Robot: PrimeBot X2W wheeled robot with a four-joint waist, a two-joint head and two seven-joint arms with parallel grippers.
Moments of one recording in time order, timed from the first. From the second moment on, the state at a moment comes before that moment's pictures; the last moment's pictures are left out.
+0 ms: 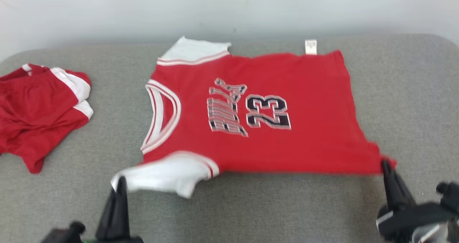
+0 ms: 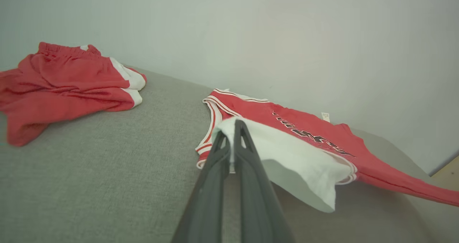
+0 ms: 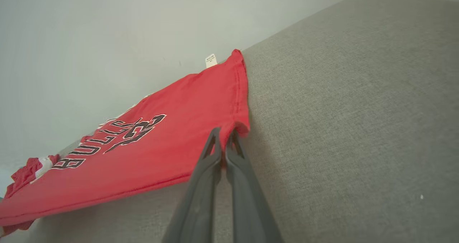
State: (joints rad) left arm -0.02 0.33 -0.31 -0.11 -0.67 0.16 -0.26; right arm -0.13 -0.22 0.02 0.23 0.71 0.13 -0.07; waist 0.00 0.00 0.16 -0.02
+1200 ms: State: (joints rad) left arm -0.12 0.28 -0.29 0.12 -0.50 -0.04 -0.20; right arm -0.06 -0.14 -0.05 0.19 0.54 0.13 0.16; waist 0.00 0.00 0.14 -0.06
